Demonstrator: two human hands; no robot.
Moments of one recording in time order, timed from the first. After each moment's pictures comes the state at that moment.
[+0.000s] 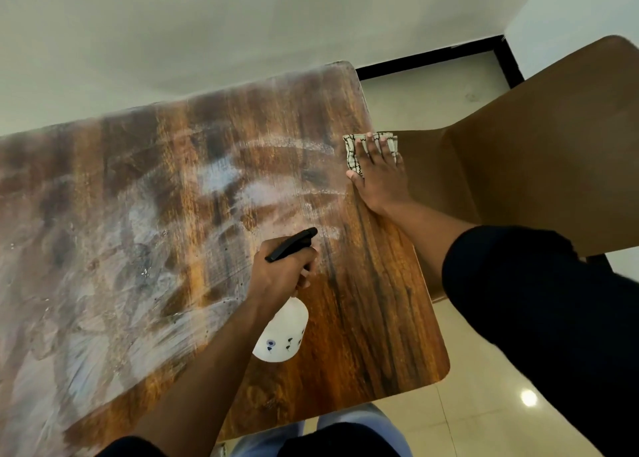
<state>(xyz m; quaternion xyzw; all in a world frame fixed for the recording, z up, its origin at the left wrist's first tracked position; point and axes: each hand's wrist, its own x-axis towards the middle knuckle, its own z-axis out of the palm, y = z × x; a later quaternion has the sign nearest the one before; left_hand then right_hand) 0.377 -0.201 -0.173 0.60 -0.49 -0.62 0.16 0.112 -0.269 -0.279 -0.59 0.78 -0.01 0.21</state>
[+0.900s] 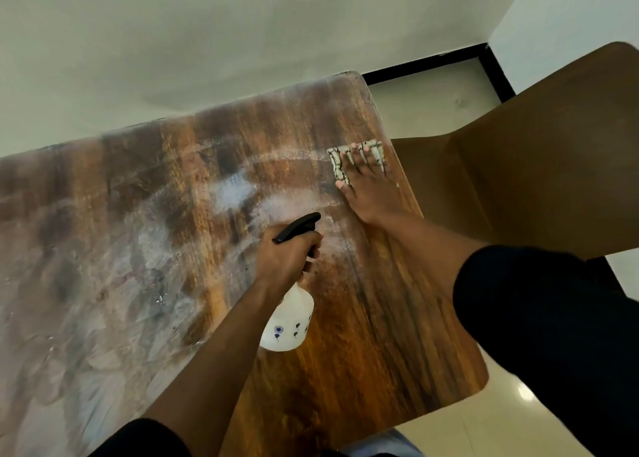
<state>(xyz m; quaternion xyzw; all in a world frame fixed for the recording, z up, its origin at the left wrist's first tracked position) 0.400 -0.268 -0.176 0.59 -0.49 -0.62 0.16 0.168 -0.297 -0.289 -0.60 0.77 -0.01 0.21</state>
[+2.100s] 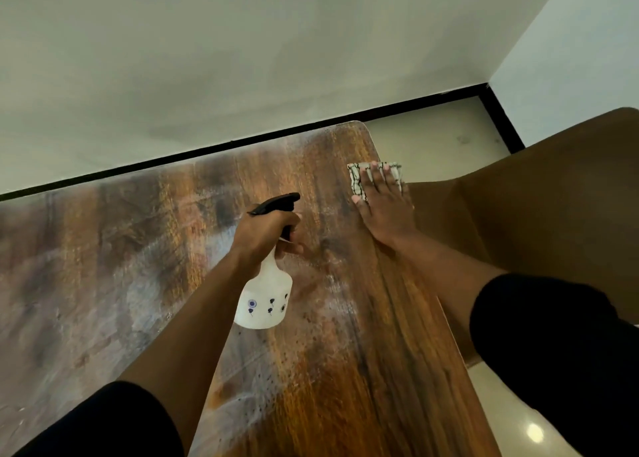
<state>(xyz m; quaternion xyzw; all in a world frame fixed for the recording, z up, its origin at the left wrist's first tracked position) 0.366 -0.412 -0.183 0.57 -0.49 -0.64 0.16 0.111 -0.359 -0.291 -0.57 0.80 -0.03 0.18</state>
